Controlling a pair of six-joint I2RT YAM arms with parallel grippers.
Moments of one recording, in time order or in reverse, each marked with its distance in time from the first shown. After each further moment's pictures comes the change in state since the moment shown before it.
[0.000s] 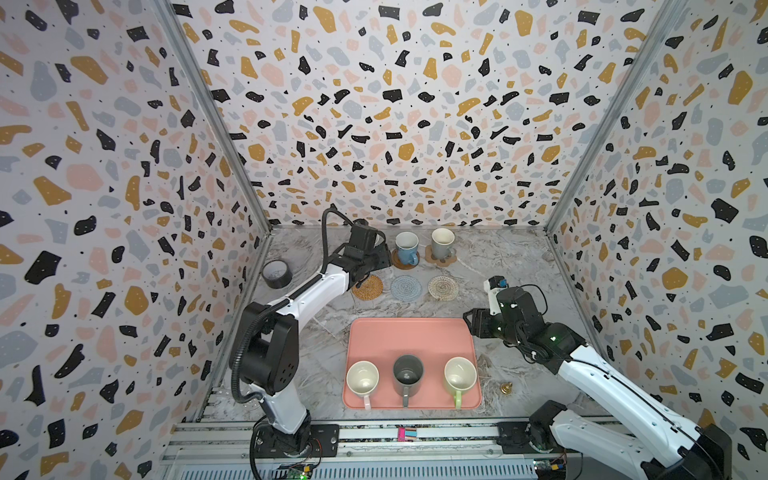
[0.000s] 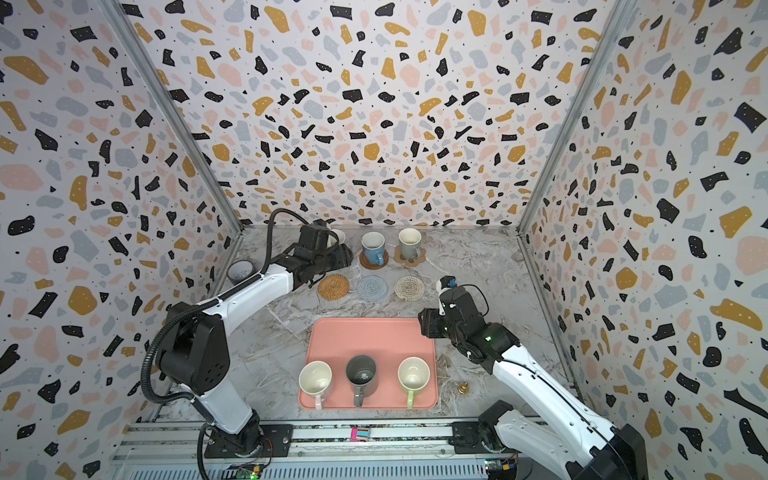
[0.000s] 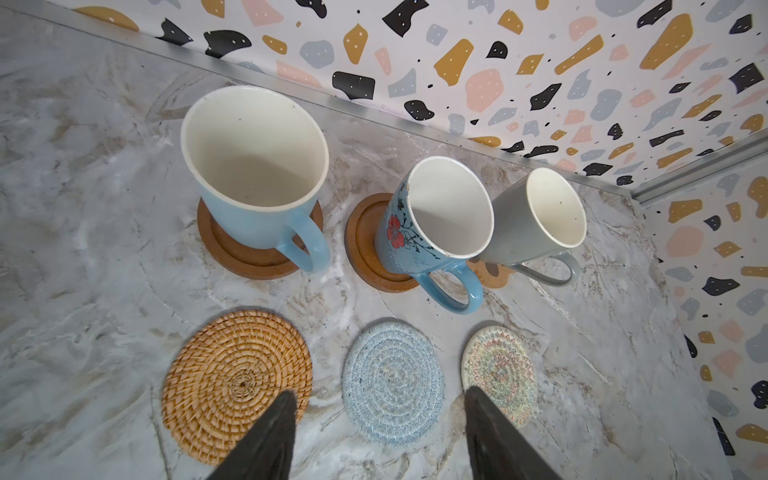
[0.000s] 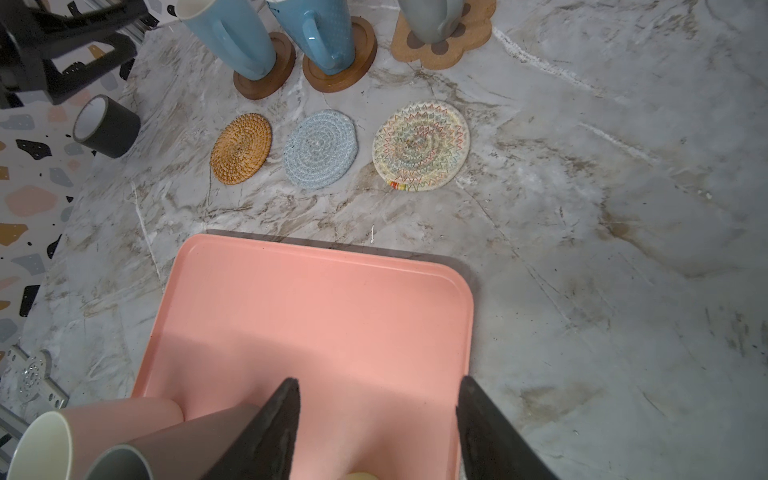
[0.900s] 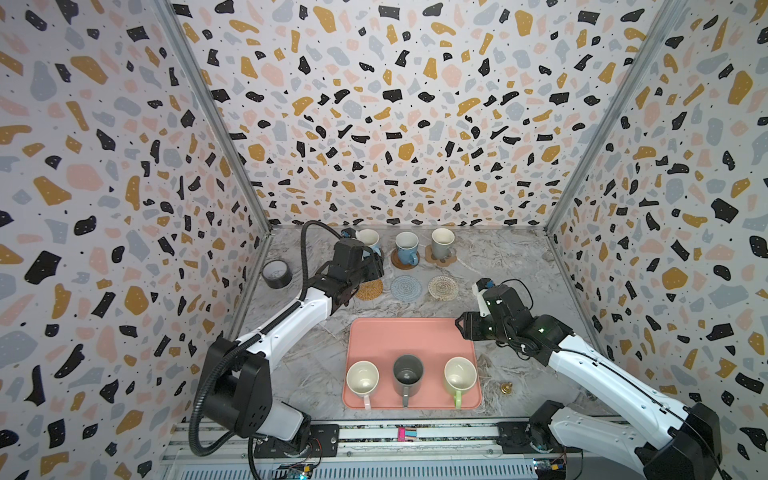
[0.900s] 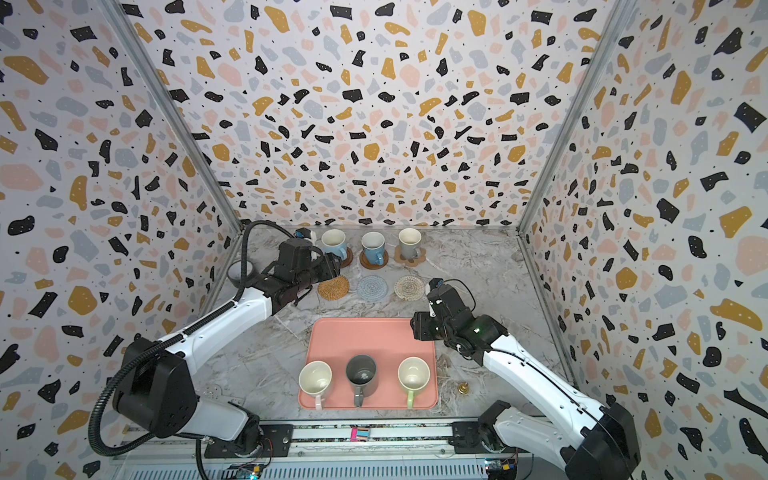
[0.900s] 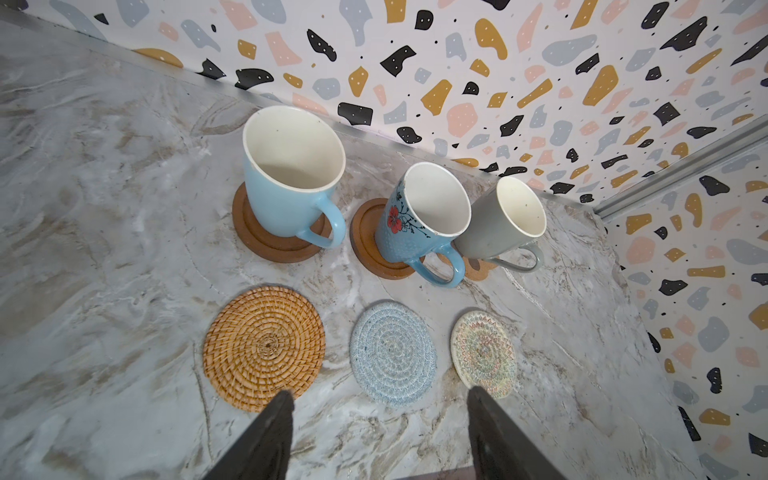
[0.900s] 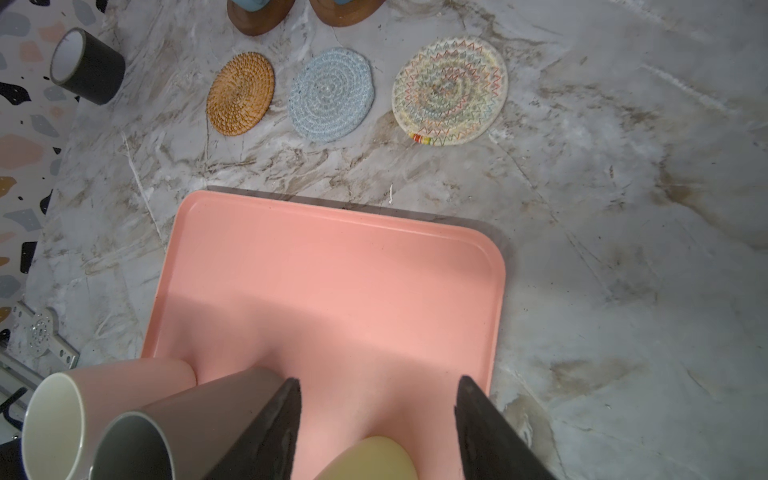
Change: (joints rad) left arm 0.000 -0.259 -0.243 0.090 -0.025 -0.011; right arm 0.071 0.102 0.067 -0.082 -0.033 0.034
